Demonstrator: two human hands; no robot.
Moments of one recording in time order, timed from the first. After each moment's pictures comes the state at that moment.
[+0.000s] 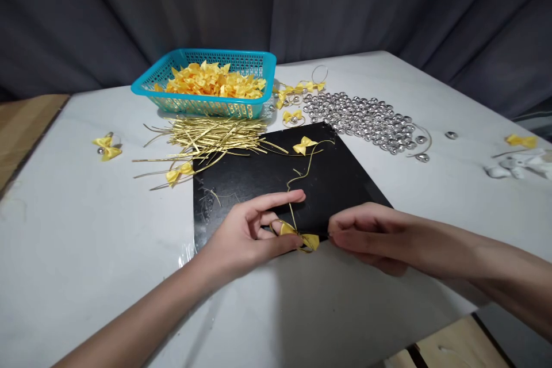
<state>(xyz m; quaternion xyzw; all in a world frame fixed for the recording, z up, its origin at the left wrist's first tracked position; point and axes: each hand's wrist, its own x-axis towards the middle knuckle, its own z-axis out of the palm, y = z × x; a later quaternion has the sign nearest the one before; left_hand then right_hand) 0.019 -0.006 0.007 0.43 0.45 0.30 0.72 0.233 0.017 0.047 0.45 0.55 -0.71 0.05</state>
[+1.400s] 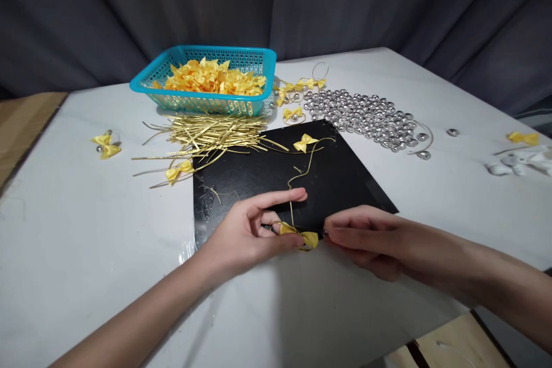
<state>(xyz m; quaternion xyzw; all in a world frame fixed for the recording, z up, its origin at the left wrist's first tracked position) 0.018 -0.006 0.007 0.42 0.45 0.29 0.74 0.227 0.008 0.038 0.46 0.41 -0.79 -0.02</state>
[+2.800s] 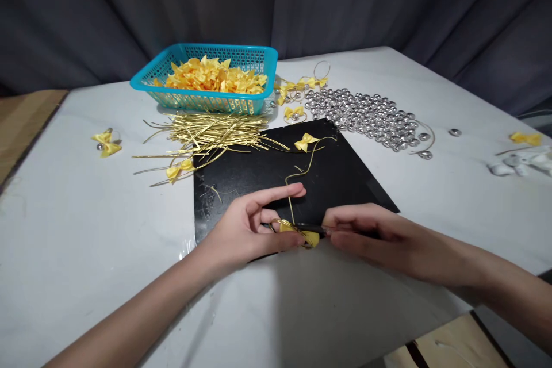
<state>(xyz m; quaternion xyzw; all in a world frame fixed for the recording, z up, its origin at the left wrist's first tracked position) 0.015 -0.003 0.005 0.44 0.46 0.28 0.72 0.229 0.011 0.037 0.42 0.63 -0.65 -0.01</state>
